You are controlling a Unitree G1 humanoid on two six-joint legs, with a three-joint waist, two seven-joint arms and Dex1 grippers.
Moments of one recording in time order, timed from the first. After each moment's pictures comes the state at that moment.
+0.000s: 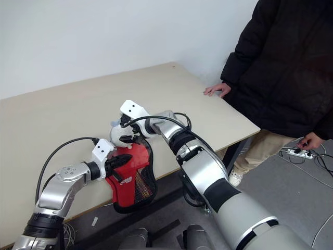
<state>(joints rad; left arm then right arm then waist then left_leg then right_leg) -0.12 0.54 -0.02 -0.08 -0.21 0.47 -0.72 -1.32 0.17 0.20 1.28 -0.09 0.14 0.80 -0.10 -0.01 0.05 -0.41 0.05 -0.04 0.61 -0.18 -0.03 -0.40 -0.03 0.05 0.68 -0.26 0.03</state>
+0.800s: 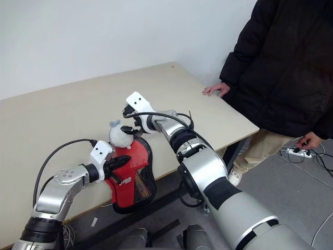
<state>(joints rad) -0.08 0.54 -0.01 -0.12 -0.21 0.48 -0.70 -1.32 0.18 0.08 1.33 -0.05 0.14 0.67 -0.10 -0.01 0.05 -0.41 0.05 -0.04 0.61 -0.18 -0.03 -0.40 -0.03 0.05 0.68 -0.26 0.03</state>
